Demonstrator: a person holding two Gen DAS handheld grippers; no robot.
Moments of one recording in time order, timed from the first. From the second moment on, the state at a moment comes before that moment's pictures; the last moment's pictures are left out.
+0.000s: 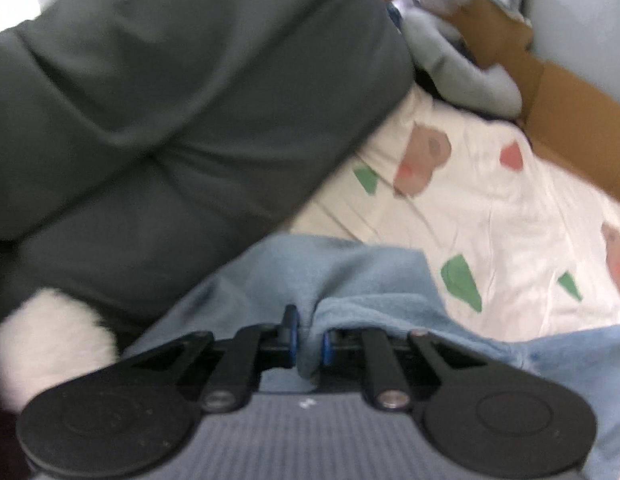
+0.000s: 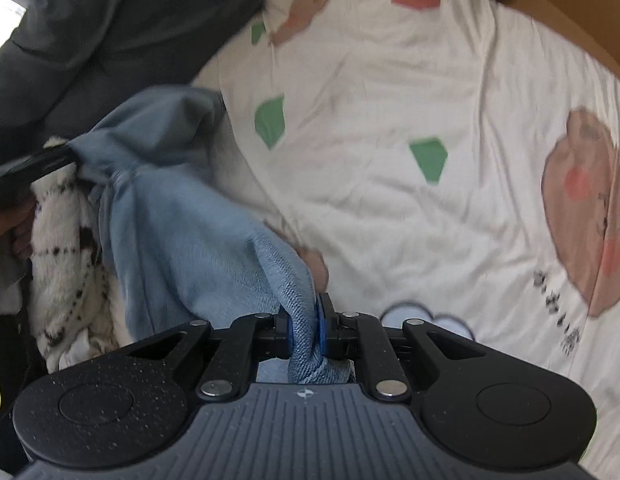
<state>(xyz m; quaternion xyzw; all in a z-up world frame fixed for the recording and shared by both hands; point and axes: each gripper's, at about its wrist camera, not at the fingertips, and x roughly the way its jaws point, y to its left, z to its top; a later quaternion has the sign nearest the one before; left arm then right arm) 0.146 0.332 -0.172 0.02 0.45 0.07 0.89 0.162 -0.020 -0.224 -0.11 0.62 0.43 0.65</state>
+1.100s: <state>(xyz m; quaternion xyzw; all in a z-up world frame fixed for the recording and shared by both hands) 0.031 0.320 -0.033 -0.06 0.40 0.09 0.91 0.203 0.108 -0.001 -0.12 0.43 0.46 0.77</state>
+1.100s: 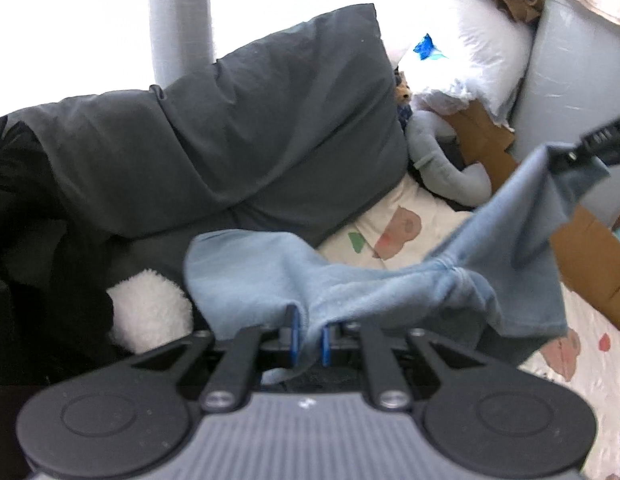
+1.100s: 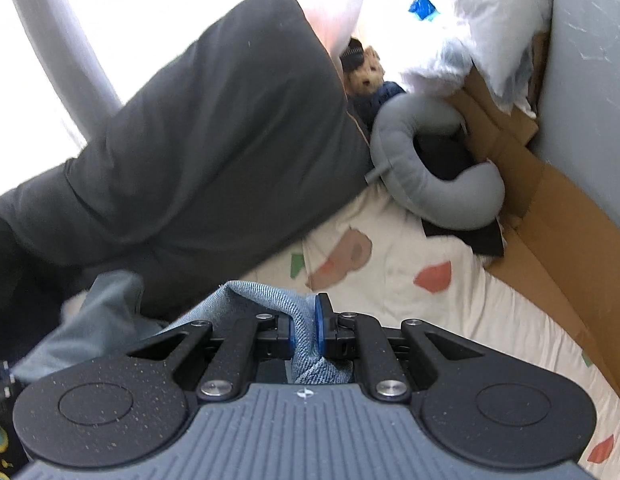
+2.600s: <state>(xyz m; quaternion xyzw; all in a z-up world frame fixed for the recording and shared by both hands) 0.046 0.087 -0.200 -0.13 0.57 -0.18 0.79 0.281 -0.082 -0.125 -0.12 0.49 0.36 0.78</state>
